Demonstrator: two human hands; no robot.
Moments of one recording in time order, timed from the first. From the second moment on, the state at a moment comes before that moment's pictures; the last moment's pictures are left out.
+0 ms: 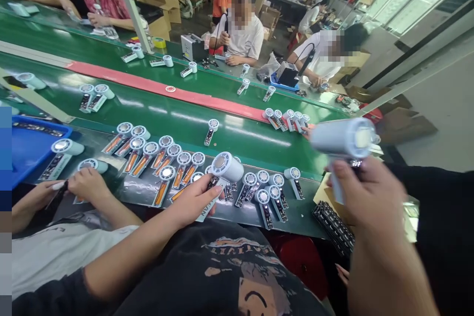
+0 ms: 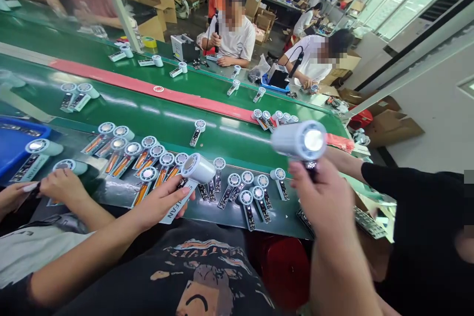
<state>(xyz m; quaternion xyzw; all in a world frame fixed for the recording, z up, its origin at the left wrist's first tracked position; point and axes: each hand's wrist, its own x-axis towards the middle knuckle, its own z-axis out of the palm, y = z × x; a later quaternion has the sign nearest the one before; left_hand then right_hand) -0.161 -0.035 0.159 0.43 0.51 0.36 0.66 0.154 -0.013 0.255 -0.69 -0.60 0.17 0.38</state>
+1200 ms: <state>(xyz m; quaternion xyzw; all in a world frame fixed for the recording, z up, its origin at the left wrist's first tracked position) -0.155 -0.053 0.150 0.32 0.54 0.45 0.64 0.039 -0.029 0.156 -0.44 -0.31 0.62 0.57</state>
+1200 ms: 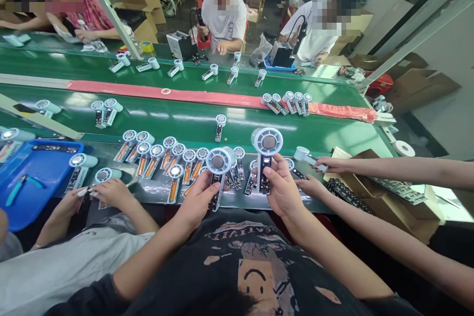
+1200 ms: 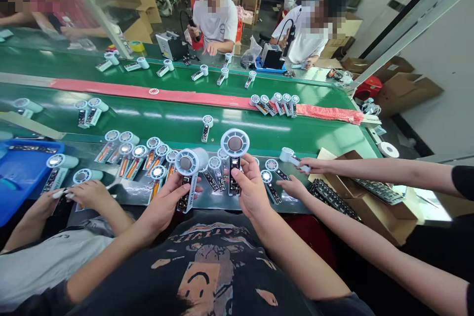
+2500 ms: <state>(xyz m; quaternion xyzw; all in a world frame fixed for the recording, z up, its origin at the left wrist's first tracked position) -0.122 -0.085 0.090 0.02 0.72 0.52 0.47 0.072 0.311 0.038 -0.76 -0.42 0.43 0.25</state>
